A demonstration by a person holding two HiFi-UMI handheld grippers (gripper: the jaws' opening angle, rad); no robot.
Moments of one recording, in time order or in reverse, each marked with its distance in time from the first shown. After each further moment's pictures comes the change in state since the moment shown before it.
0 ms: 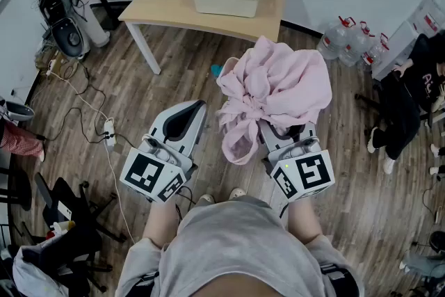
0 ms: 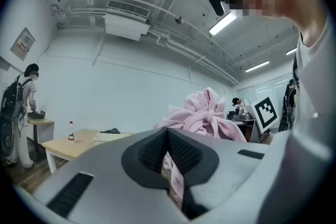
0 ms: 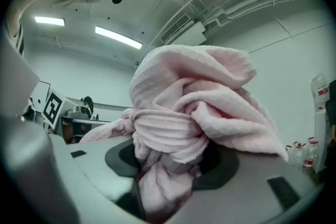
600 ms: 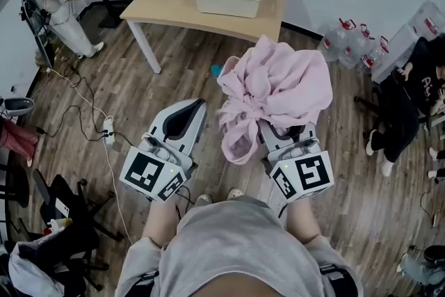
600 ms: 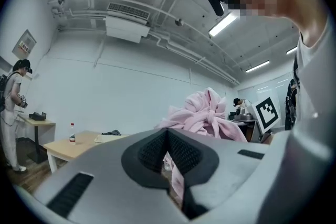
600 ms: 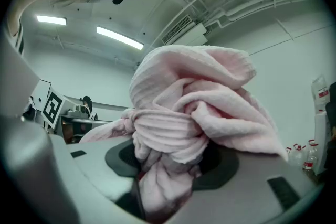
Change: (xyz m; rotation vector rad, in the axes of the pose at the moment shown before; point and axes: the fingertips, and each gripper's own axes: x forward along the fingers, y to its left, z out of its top) left arm -0.001 -0.001 0.005 0.005 -0.019 0.018; right arm -0.001 0.001 0.005 -0.015 -0.008 0.008
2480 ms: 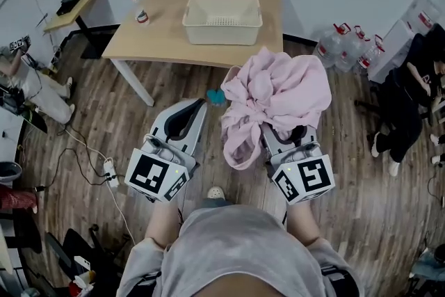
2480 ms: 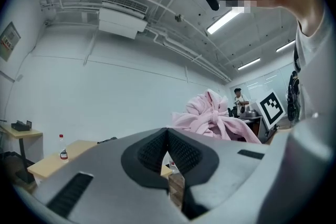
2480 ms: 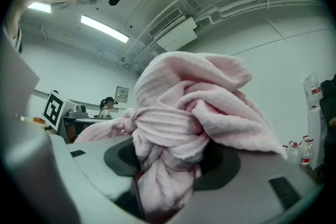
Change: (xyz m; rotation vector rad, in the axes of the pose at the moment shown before) left arm 0.124 0.177 -0.008 0.075 -0.011 -0.108; right arm 0.179 -0.065 -0.021 0.024 -0.016 -0.154
